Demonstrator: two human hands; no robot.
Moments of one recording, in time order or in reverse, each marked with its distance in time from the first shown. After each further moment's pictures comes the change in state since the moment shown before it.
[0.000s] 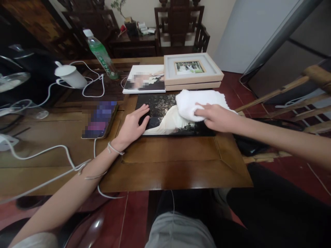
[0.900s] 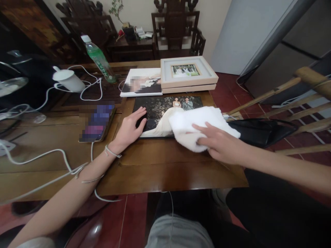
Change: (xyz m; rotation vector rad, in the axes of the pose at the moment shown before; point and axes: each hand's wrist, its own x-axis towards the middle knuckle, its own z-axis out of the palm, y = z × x) left_hand -0.001 -0.003 0.001 0.001 -0.007 -0.006; right_hand -0.063 -0.041 0.028 0.059 0.223 -0.200
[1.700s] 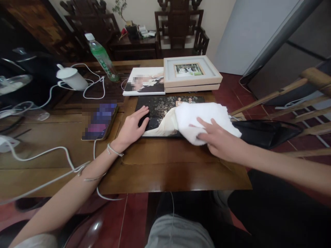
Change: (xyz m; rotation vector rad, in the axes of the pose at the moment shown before) left_hand 0.001 0.000 0.000 0.009 -0.007 0.027; right_hand 0.017 -0.003 -0.008 0.053 -0.206 0.168
